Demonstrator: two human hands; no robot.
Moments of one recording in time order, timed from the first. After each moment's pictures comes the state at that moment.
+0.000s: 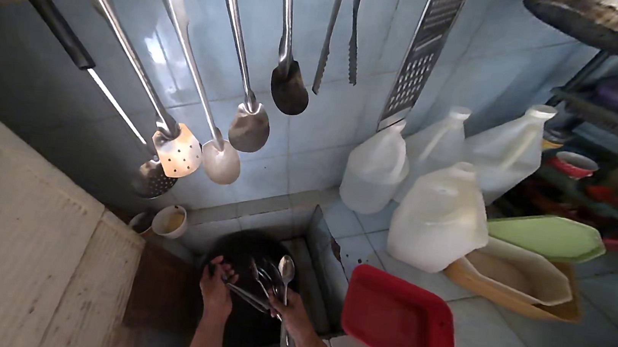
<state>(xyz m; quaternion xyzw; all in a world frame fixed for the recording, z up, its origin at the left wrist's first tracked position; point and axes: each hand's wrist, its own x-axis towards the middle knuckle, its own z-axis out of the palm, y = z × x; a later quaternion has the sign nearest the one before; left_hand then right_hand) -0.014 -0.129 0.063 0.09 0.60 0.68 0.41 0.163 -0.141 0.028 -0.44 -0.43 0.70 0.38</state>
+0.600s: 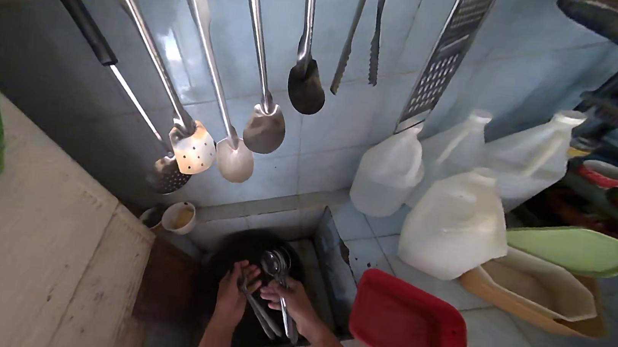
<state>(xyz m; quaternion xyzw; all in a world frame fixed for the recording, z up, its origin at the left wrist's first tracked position) -0.010 -0.140 0.050 0.09 0.51 0.64 0.56 0.150 -0.114 0.048 -0.47 -0.37 0.75 0.28</state>
